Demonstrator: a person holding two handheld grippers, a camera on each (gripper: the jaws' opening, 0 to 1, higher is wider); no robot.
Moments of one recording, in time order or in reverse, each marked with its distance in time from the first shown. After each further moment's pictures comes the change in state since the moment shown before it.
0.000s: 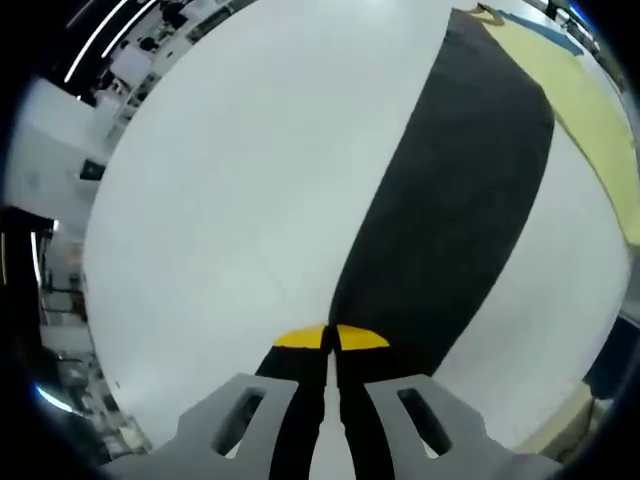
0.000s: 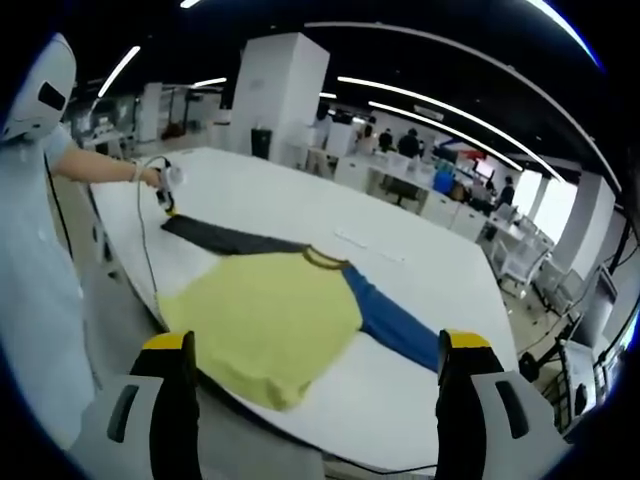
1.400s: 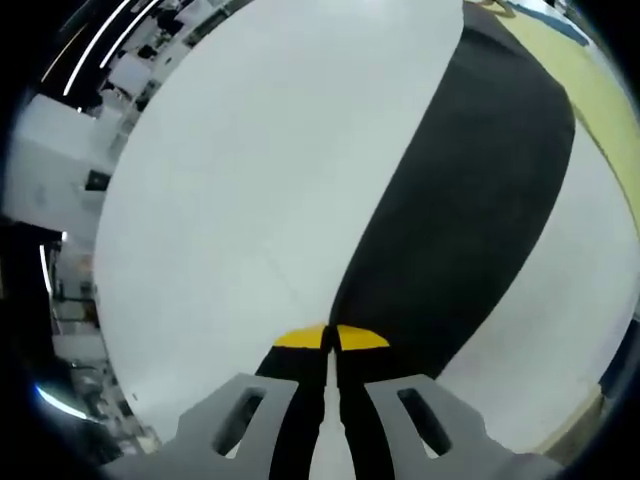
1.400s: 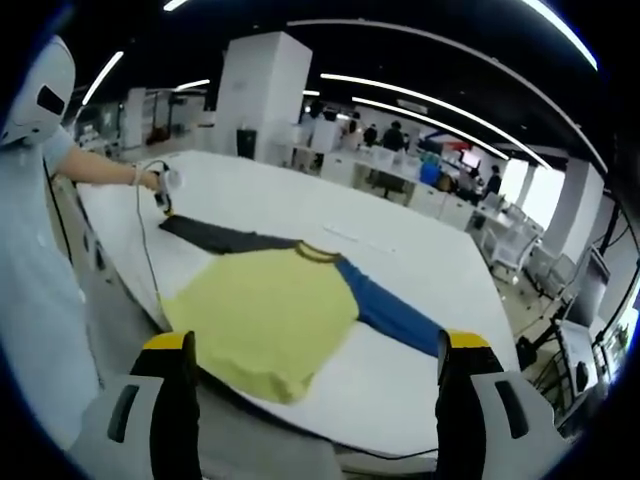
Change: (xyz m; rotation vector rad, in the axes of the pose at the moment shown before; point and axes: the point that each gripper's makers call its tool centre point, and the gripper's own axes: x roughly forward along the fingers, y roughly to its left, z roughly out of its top) left arm 0.014 0.020 0.014 0.045 0.019 0.046; right arm -0.010 0.005 -0.011 0.050 0.015 -0.053
